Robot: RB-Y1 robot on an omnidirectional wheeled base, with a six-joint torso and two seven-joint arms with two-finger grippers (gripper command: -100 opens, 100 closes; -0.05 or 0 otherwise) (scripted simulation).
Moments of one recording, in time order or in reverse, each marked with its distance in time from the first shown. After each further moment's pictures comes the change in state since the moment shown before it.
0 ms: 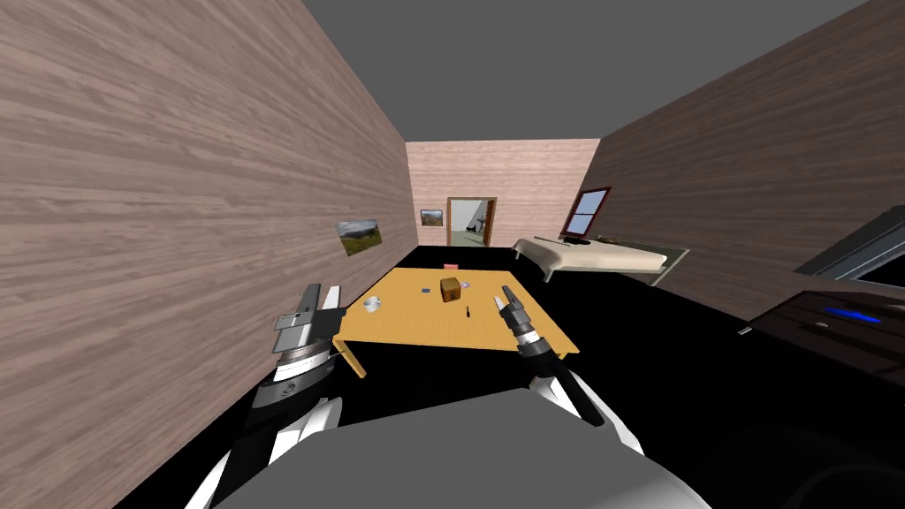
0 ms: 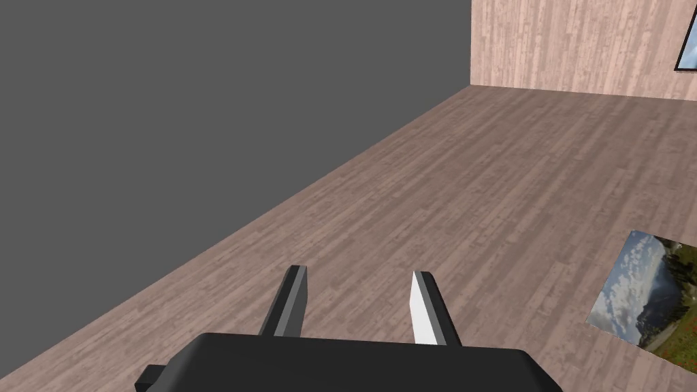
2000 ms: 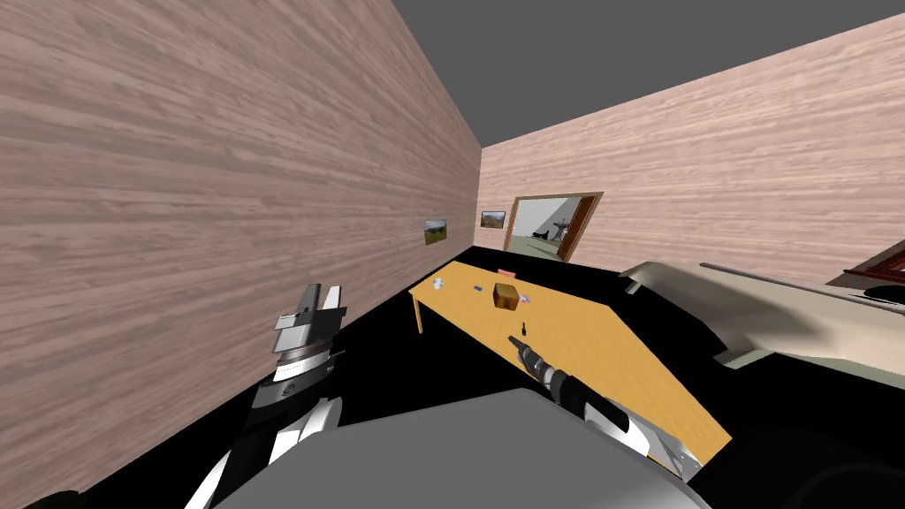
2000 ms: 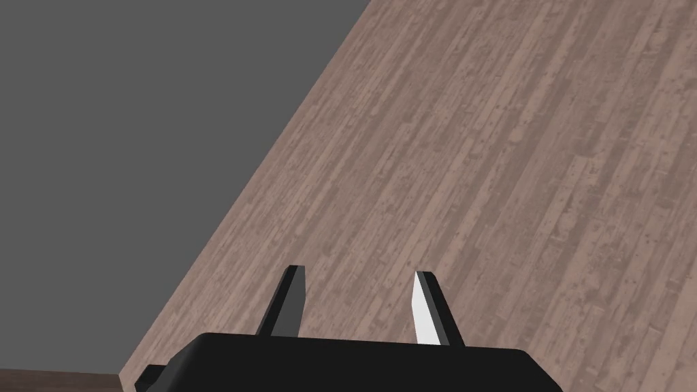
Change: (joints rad) left arm 0.000 0.000 0.000 0.000 0.000 0.000 0.000; right arm -0.003 -0.522 0.265 0.401 -0.414 0.239 0.226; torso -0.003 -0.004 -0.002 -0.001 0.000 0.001
